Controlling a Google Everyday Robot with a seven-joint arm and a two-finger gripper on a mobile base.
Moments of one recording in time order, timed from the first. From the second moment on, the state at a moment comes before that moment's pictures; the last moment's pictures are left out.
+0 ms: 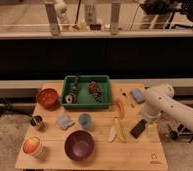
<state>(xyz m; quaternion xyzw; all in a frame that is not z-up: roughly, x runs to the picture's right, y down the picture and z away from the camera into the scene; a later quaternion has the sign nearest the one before) 0.287 0.195 0.807 -0.36 -0.05 -0.11 0.93</state>
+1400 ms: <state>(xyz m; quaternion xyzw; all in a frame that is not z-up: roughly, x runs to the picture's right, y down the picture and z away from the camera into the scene) 0.294 0.206 0.814 -0.38 -0.04 -0.14 0.91</state>
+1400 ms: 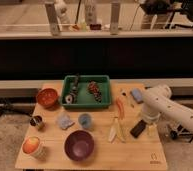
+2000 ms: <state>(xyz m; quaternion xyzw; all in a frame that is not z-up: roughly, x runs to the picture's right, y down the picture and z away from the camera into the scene) 0.297 0.212 0.815 -0.38 -0.04 -0.16 0.91</state>
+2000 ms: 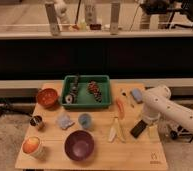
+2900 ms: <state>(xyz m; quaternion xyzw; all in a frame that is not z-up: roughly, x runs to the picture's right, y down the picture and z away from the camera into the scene) 0.302 0.216 0.816 -0.38 -0.04 -0.18 0.91</state>
